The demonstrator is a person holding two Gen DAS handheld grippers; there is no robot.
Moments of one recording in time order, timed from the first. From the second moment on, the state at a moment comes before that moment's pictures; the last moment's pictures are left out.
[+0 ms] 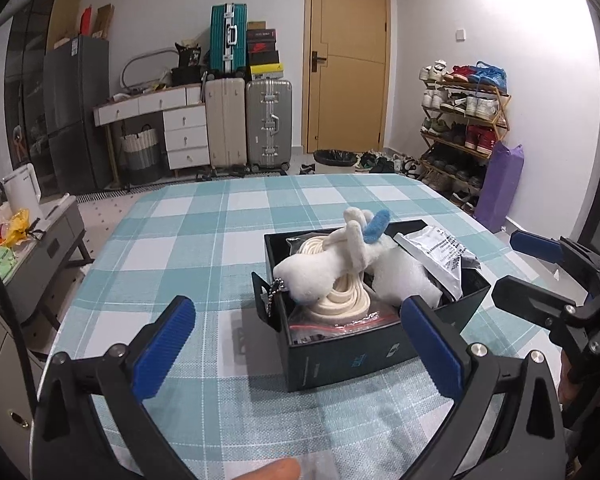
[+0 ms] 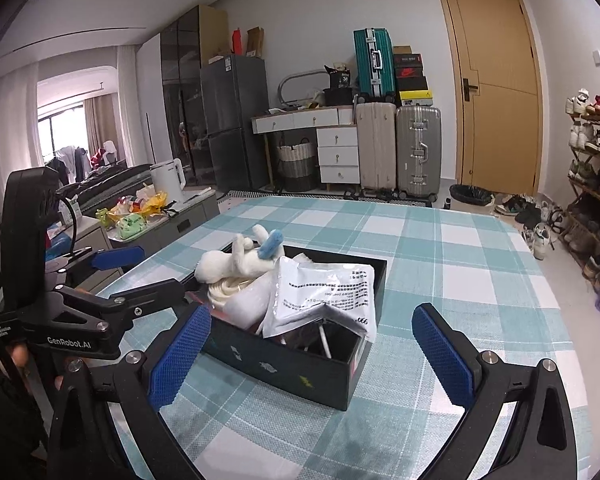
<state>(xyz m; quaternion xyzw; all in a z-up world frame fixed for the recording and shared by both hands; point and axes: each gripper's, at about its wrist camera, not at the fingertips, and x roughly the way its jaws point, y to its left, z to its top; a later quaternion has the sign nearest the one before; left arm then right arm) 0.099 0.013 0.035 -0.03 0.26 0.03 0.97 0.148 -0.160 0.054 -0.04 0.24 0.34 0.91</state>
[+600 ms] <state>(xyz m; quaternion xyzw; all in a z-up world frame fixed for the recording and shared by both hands) 0.095 0.010 0.017 -0.02 0.24 0.05 0.97 0.128 -0.160 0.045 -0.05 0.20 0.34 0.92</state>
